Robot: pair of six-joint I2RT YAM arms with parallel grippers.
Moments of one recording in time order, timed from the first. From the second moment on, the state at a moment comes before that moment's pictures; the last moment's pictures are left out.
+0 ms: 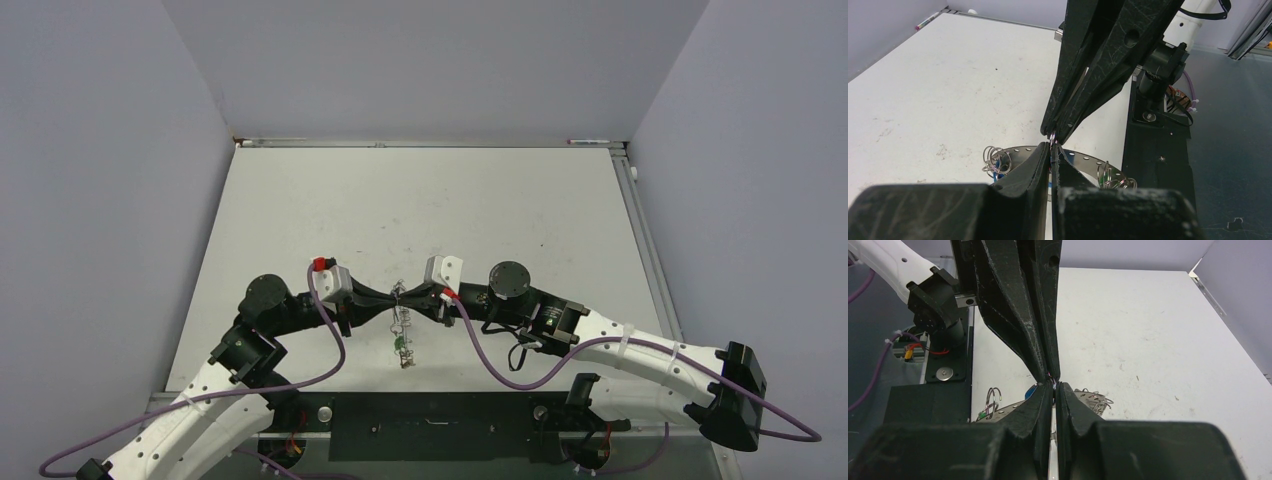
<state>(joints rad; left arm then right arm) -0.64 0.56 0.53 0.03 0.66 -0.06 1.07 1.04 0.77 0.17 -0.31 -0.19</state>
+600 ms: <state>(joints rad) -0.64 0.48 0.52 0.08 0.67 -0.07 1.05 0.98 0.71 0.21 -0.26 -0.19</state>
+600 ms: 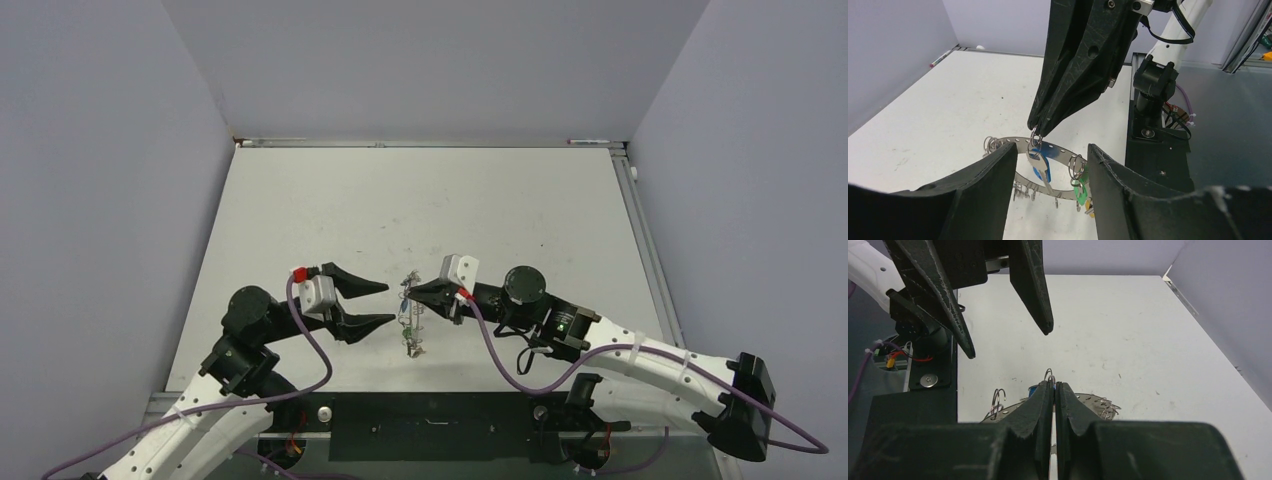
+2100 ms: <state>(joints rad) -0.64 0.54 0.52 0.12 0.73 -0.09 1.05 0.94 0.70 0.24 -0.42 -0.14</state>
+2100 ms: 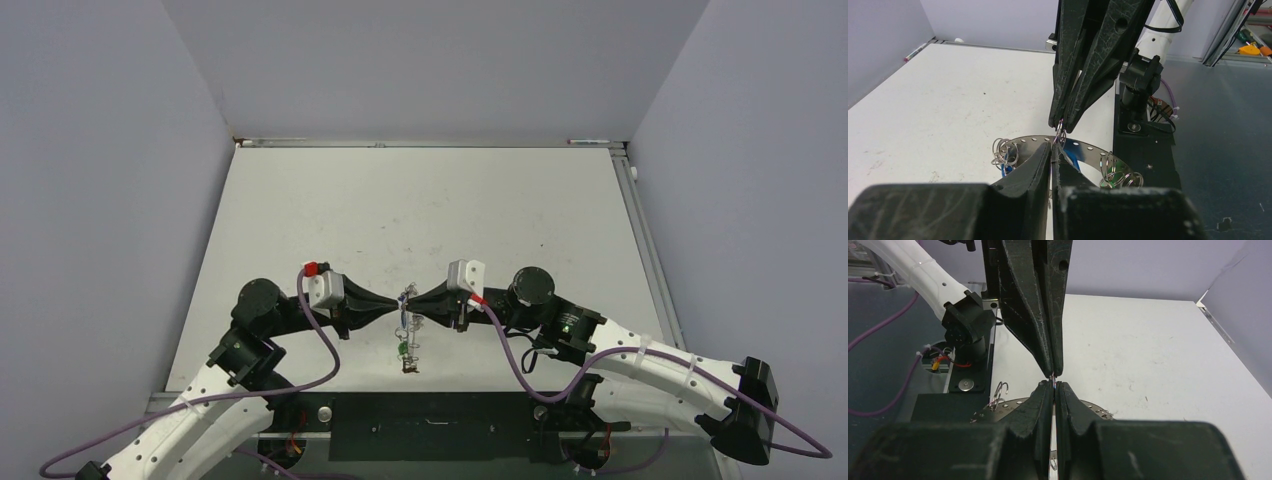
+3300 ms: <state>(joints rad) -0.64 0.54 0.52 0.13 0.73 -0.09 1.04 0.87 0.64 0.36 -0.37 -0.10</state>
